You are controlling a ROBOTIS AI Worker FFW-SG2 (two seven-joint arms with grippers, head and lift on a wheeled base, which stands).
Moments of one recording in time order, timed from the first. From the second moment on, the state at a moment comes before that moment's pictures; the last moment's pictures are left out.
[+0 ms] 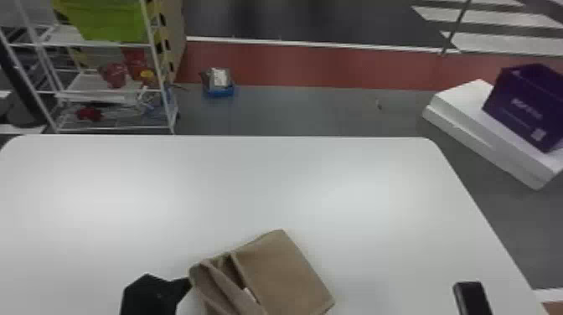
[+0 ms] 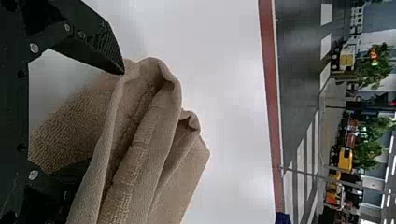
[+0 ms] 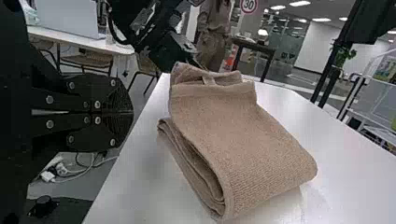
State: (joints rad) left arm 0.70 0.14 -0.26 -2.39 -0.08 0.69 -0.09; right arm 0.54 -0.14 -0.34 -2.33 -0.48 1.57 1.04
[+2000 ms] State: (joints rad) left arm 0.78 0.13 -0.19 -2.38 -0.11 0.49 -0.10; right arm 0.44 -0.10 -0.07 -2.16 -0.51 1.41 0.93
